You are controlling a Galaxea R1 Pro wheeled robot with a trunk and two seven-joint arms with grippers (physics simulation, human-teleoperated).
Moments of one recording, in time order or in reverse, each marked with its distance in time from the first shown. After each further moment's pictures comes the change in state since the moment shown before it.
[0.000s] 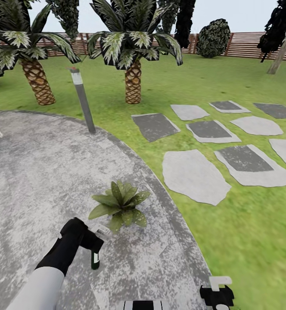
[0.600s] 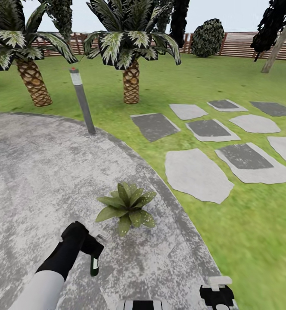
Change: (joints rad) left arm 0.021 -0.001 -0.014 0.019 -0.010 -0.003 0.000; right arm 0.000 0.000 0.000 -0.001 -0.001 0.000 -0.001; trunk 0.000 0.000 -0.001
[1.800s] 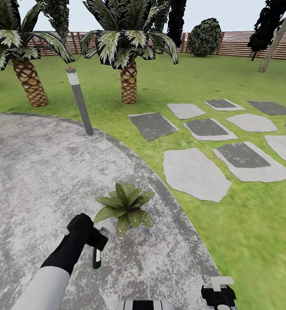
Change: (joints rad) left arm -0.019 -0.029 -0.066 -0.101 -0.026 0.150 -0.009; right arm 0.001 -0.009 0.000 0.000 0.003 -0.002 -0.002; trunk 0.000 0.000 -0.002
